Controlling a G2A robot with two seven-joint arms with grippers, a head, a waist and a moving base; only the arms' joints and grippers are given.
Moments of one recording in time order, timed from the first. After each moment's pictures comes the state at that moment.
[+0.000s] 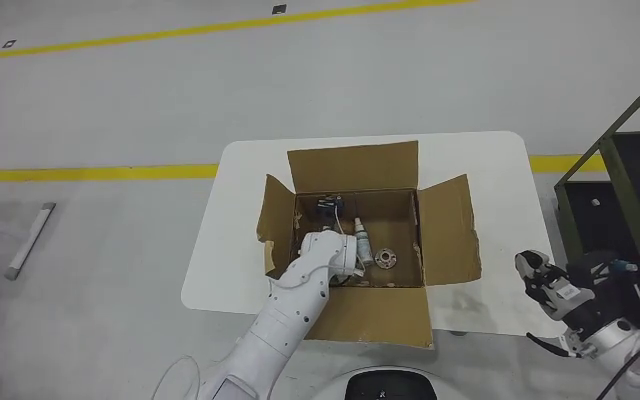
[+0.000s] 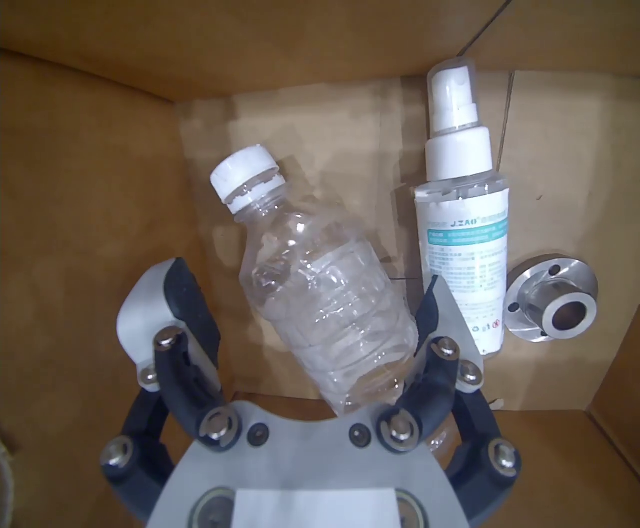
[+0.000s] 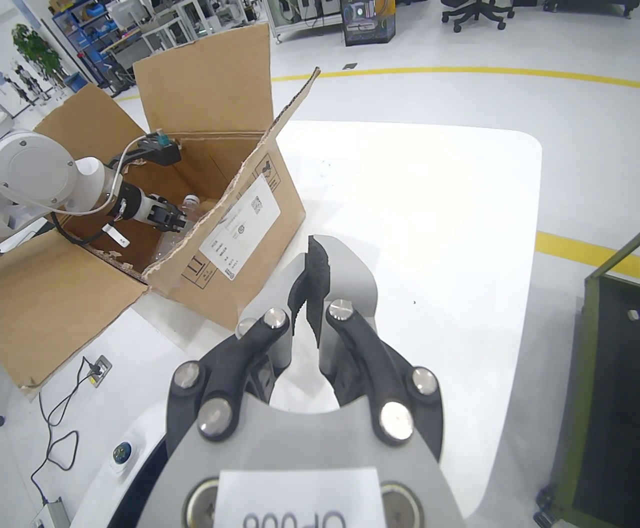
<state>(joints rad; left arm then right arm) 0.69 -1.55 -0.82 -1.04 1.26 0.44 -1.11 -1.96 -1.10 1.84 -2.06 -0.84 -0.36 0.18</state>
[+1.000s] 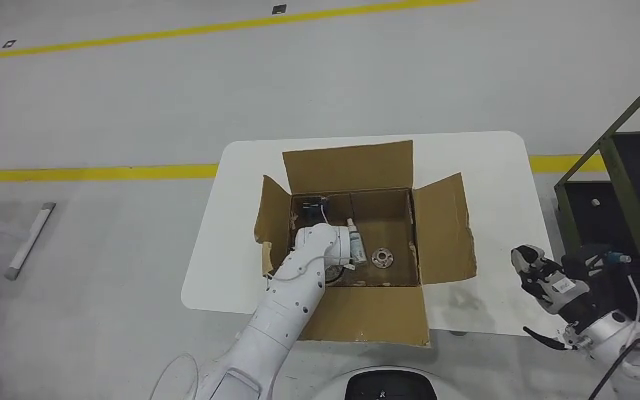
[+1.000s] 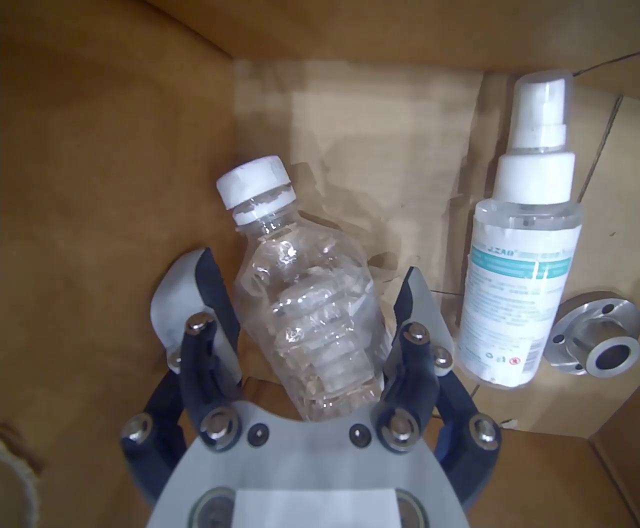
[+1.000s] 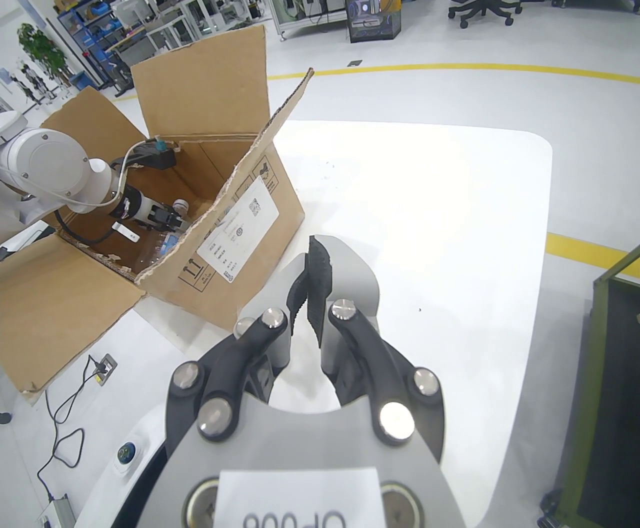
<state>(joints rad) 0.67 -1.58 -0.89 -0.97 1.32 0.52 -1.19 -1.91 -1.11 1.82 -2.05 -0.82 -0.36 0.22</state>
